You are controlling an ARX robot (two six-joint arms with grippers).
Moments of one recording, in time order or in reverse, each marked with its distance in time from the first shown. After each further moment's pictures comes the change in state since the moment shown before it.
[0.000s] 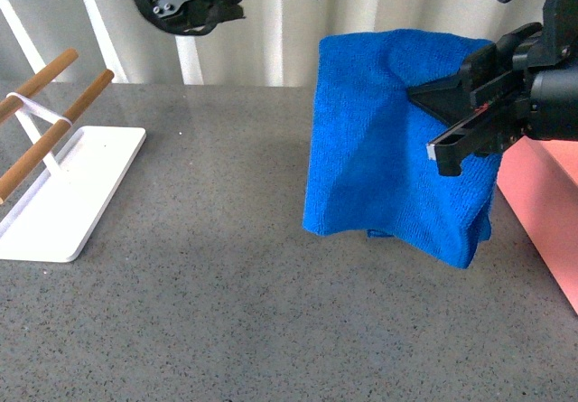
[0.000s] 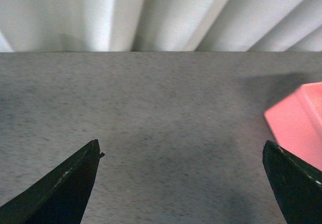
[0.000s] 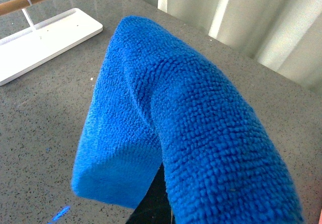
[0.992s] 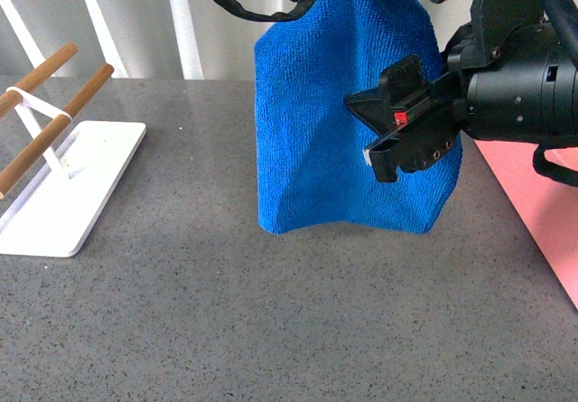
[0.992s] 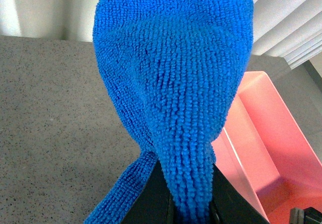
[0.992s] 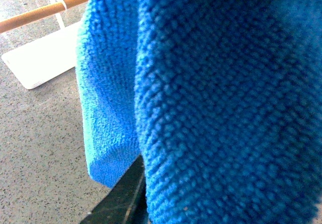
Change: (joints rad) left arm -0.242 -0.178 -0.153 0.068 -0.072 -0.204; right arm 0.113 0.050 0.030 0.021 0.034 0.029
